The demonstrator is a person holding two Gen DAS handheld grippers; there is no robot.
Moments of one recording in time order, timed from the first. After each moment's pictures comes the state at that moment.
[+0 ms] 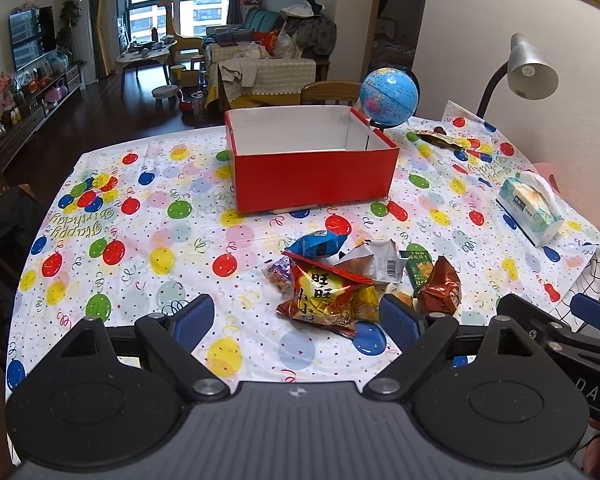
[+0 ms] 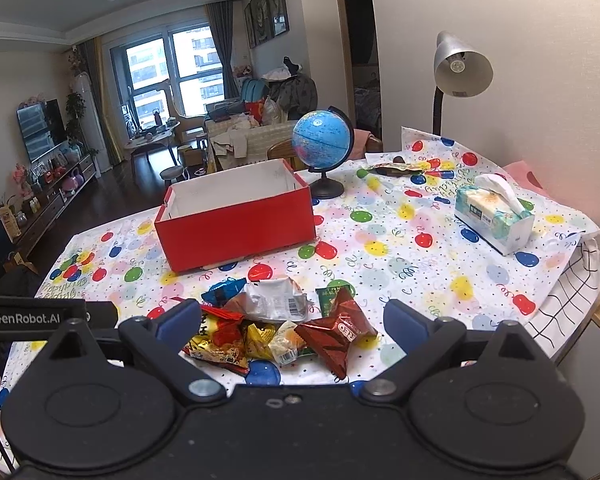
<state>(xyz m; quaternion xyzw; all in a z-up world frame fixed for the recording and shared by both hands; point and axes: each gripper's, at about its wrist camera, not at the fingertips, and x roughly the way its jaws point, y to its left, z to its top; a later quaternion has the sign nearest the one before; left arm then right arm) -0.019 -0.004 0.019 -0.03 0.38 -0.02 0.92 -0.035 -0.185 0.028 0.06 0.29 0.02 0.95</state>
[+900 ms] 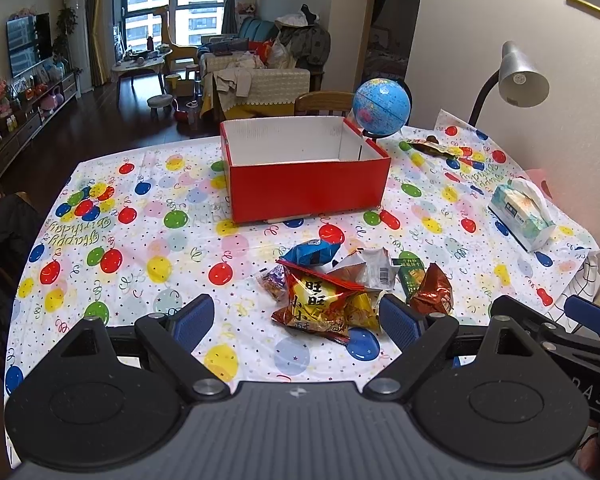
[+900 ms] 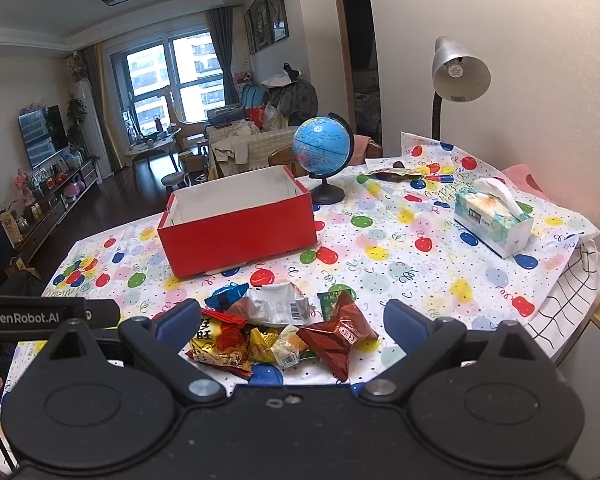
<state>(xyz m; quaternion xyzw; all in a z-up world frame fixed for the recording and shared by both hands) -0.024 -0.006 0.029 -0.03 0.37 -0.02 0.93 -0.041 -0.185 0.033 0.07 0.29 0.02 0.96</state>
